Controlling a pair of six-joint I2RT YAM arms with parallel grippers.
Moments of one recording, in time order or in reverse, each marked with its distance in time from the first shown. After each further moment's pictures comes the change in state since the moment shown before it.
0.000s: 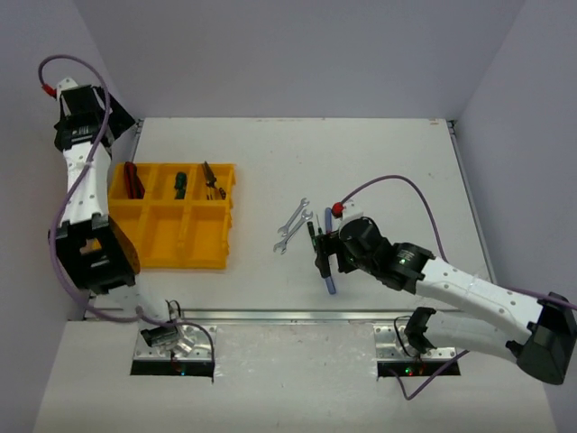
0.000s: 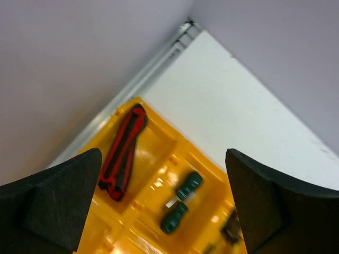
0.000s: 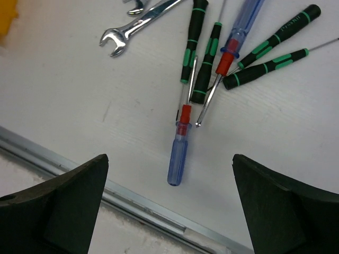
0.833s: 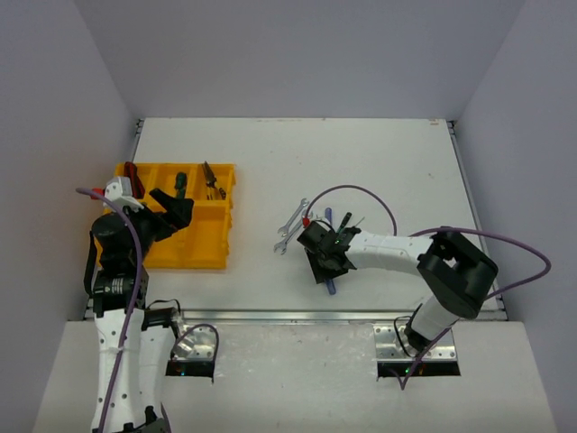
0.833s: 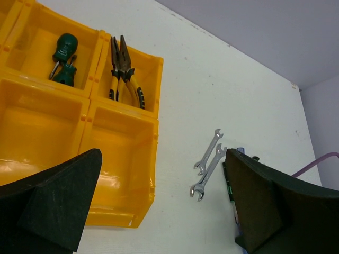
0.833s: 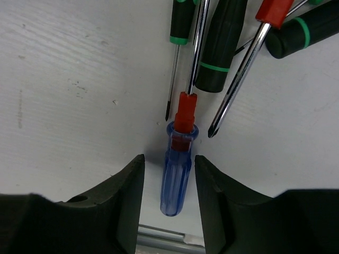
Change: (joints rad) left arm -0.174 -1.194 -0.989 0.044 0.471 -0.131; right arm -0.009 0.623 0.142 -0.042 -0.034 0.088
